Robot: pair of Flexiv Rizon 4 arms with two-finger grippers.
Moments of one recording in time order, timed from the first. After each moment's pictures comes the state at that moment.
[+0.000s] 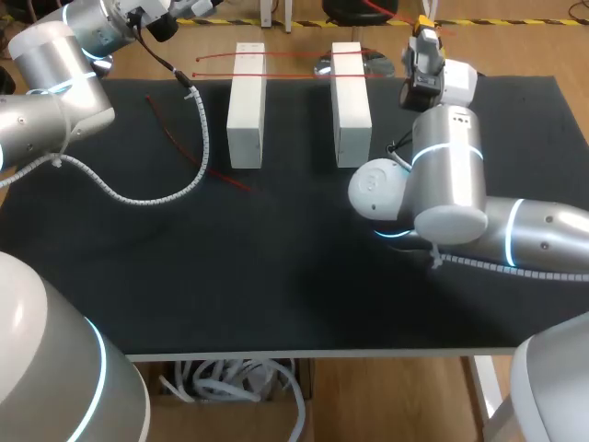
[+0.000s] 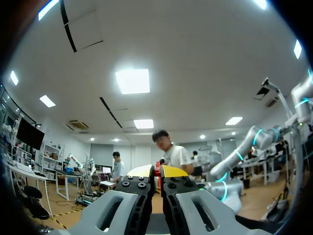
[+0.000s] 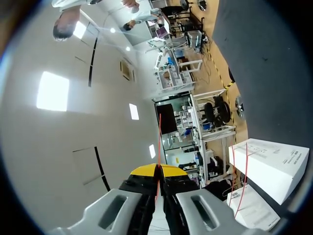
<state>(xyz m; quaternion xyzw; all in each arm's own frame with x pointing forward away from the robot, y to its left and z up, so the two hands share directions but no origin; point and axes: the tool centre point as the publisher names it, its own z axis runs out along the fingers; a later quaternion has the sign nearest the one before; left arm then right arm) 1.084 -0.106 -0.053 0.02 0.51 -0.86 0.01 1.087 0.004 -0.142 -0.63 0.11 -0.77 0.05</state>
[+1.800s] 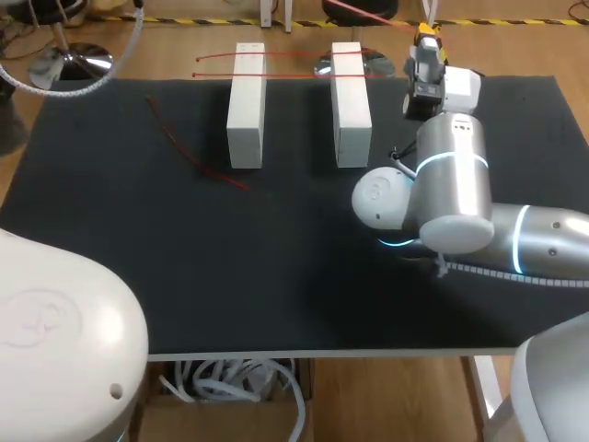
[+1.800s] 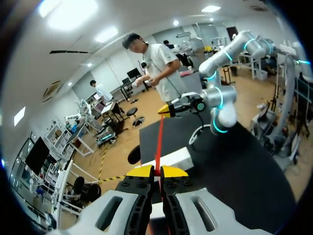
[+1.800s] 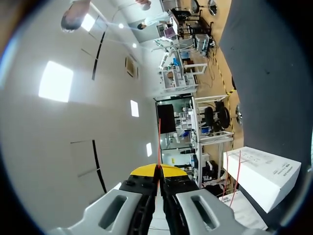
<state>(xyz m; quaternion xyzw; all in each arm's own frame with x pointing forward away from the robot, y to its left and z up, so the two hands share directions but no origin) 1.089 -0.100 -0.042 0.17 0.86 -0.46 0.15 1.073 0.003 -0.150 -0.63 0.07 -0.77 0.02</state>
